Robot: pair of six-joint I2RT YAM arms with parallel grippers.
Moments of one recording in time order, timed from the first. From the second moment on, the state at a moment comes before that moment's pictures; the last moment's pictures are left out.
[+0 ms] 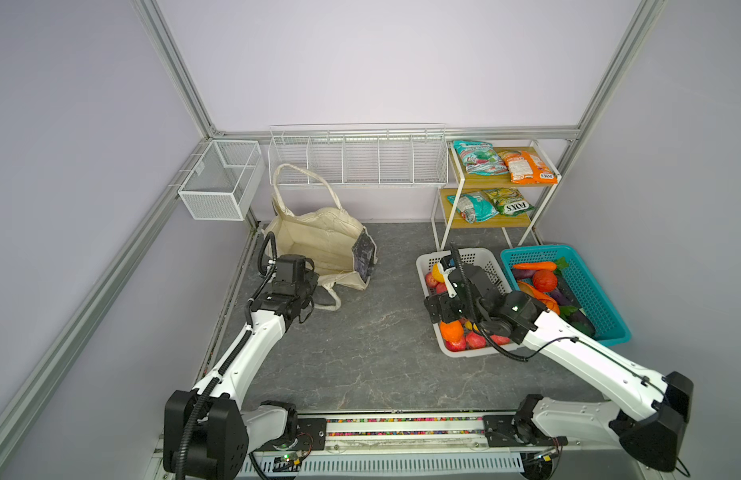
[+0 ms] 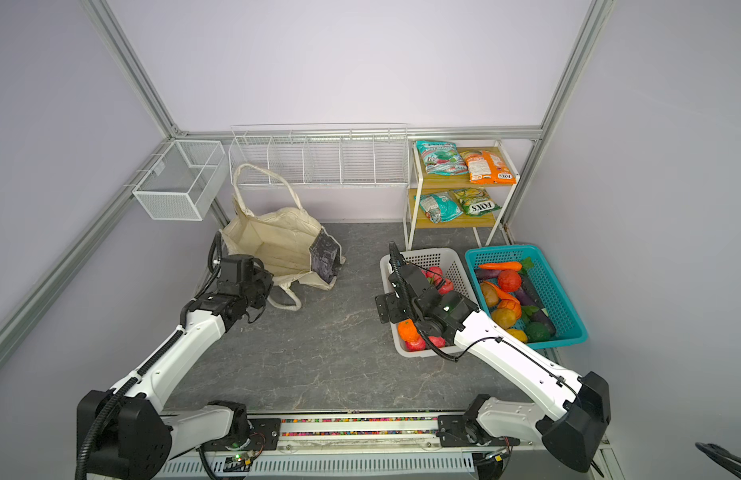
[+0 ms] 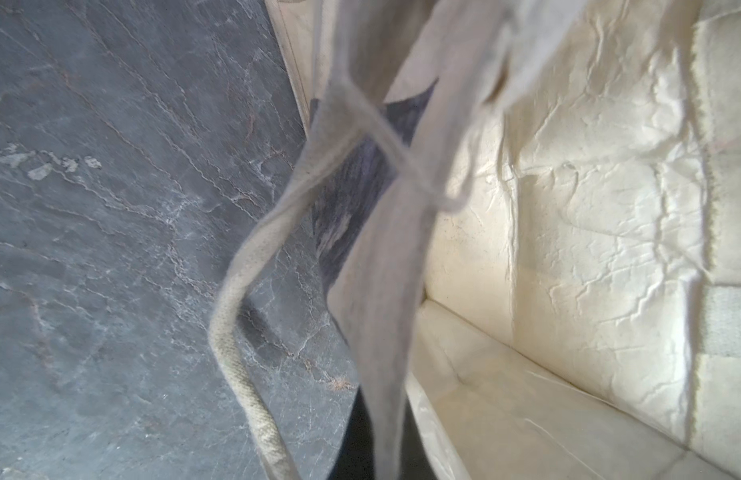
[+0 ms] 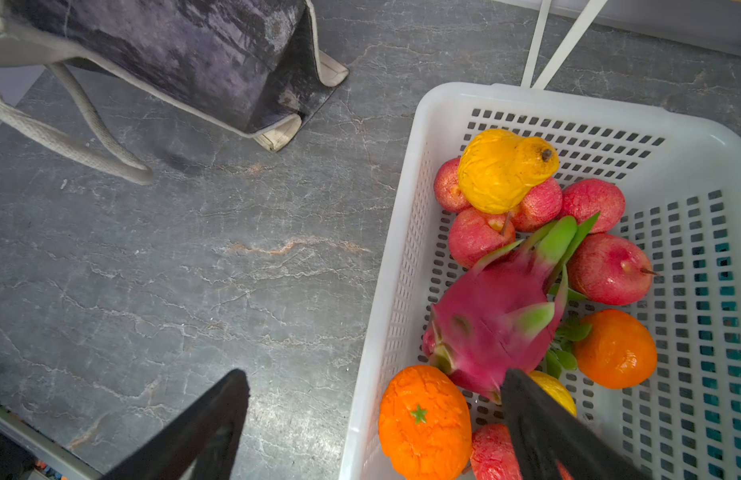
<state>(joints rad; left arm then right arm) -0.22 1.21 0.89 -0.38 -0.09 -1.22 0.80 1.20 1.12 -0.75 0.23 0.34</state>
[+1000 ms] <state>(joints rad) -0.23 0.60 0.81 -1.04 0.23 -0.78 1.04 1.51 1.74 -0.97 0.12 0.24</state>
